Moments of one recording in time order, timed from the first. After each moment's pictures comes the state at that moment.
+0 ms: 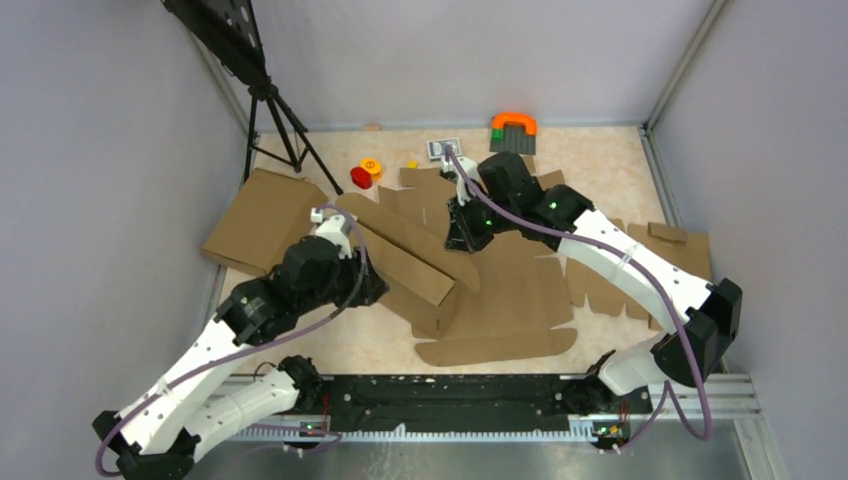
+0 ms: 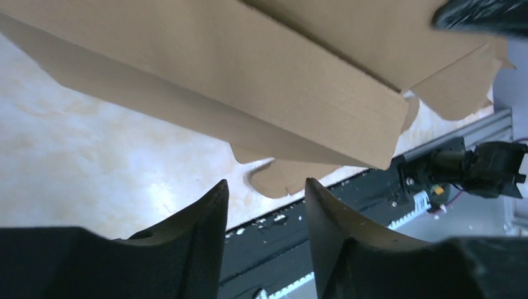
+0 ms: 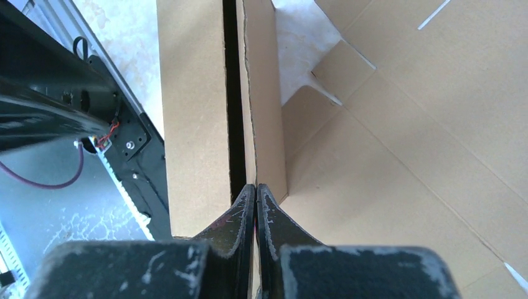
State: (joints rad) left arm -0.75 0.74 0.87 -0.80 -0.02 -0.69; right arm 0.78 1.43 1.42 -0.72 -0.32 0.15
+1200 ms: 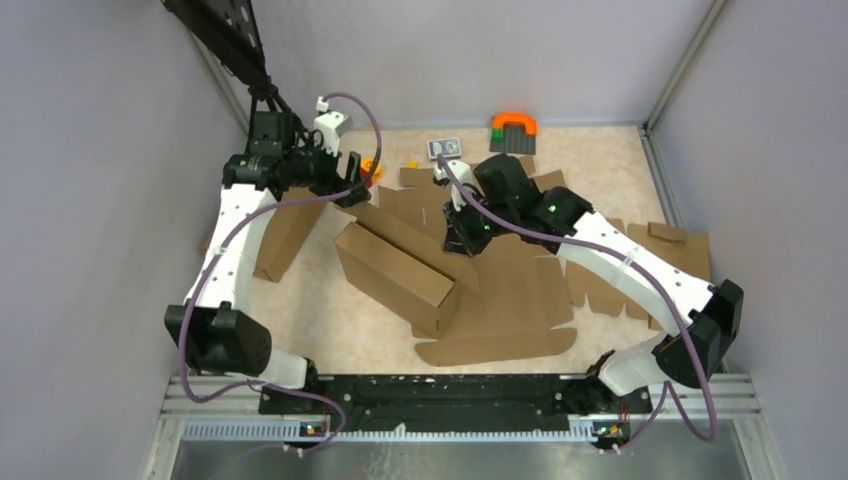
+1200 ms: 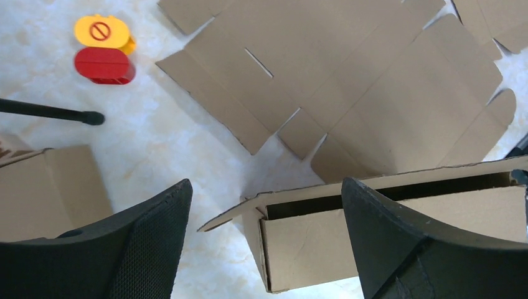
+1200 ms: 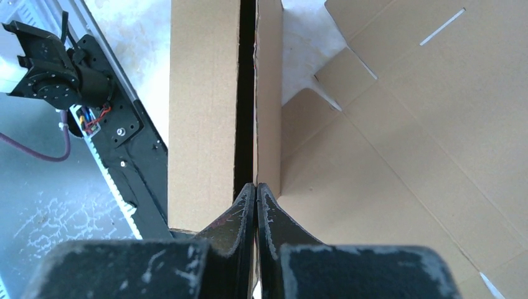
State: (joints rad) left arm -0.08 1.44 1.56 -0.88 0.58 0.27; right arm 0.82 1.43 1.43 -0.73 -0.31 0.07
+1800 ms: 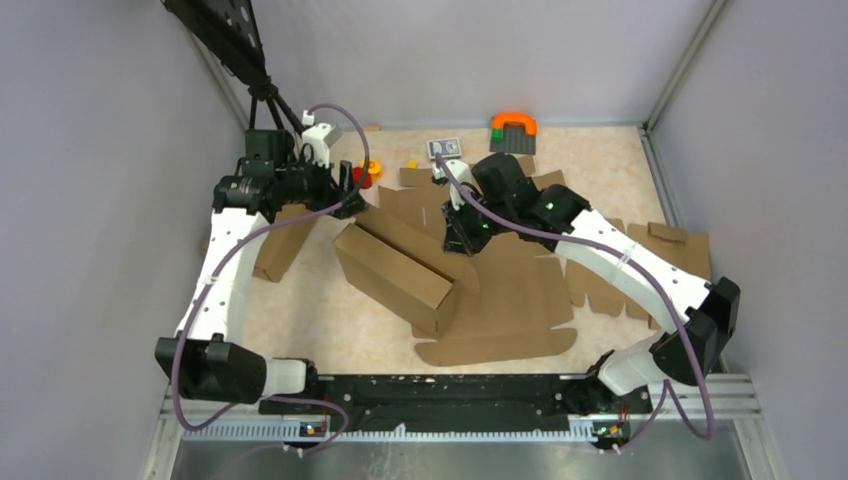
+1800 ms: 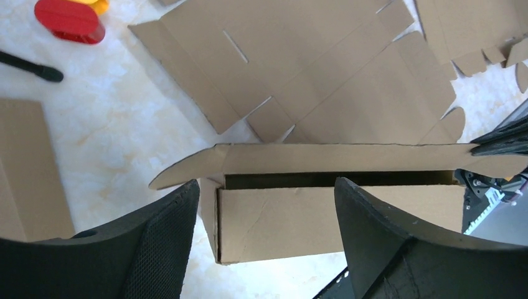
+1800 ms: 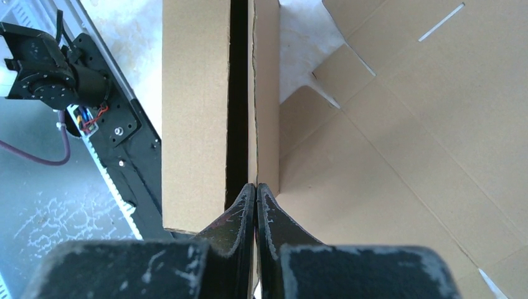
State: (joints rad) left arm -0.07 1.33 1.45 -0.87 0.61 0.11; right arm 0.82 1.44 1.46 -0.75 -0.30 0.07
